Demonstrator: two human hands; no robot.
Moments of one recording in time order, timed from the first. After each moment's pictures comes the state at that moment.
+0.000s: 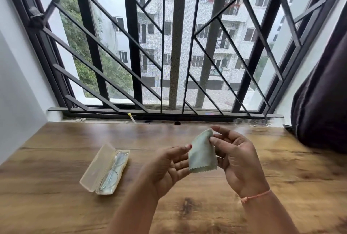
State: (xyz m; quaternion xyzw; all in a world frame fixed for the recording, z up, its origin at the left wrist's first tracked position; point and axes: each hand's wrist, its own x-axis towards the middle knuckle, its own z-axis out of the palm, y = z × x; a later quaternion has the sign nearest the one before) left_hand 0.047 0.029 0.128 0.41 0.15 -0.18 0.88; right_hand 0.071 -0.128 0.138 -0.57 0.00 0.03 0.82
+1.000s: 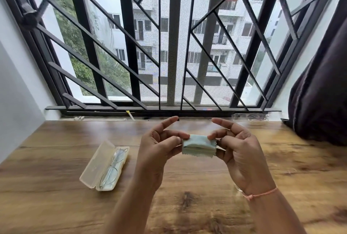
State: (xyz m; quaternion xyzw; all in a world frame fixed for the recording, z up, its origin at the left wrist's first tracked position) left_hand 0.038 0.036 0.137 0.54 -0.01 0.07 0.84; right_hand 0.062 -0.136 0.145 -0.56 -0.05 0.02 0.83
